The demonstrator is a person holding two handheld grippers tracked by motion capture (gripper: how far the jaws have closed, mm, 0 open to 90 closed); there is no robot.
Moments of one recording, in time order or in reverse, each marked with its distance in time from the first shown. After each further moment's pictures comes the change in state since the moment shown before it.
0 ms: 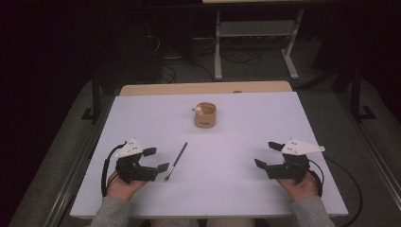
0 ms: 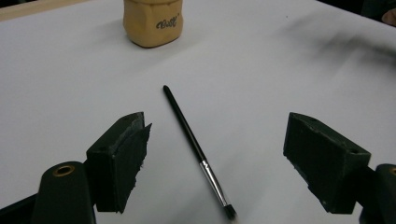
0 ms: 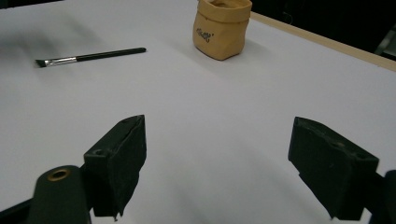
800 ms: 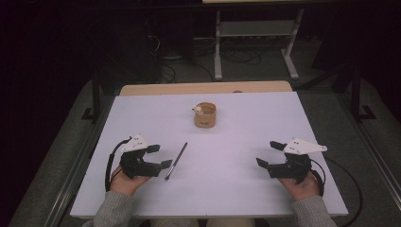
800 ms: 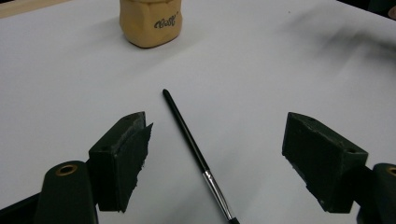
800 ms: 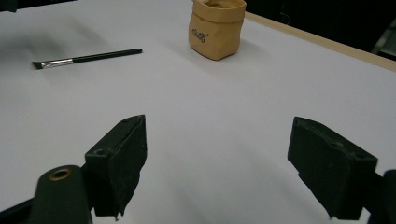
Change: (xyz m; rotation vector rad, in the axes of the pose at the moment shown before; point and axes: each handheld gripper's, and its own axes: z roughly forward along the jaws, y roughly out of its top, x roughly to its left) left arm 0.003 0.010 0.010 0.024 -0.011 0.008; right arm -0.004 -0.002 -0.003 -0.006 -0.007 0.013
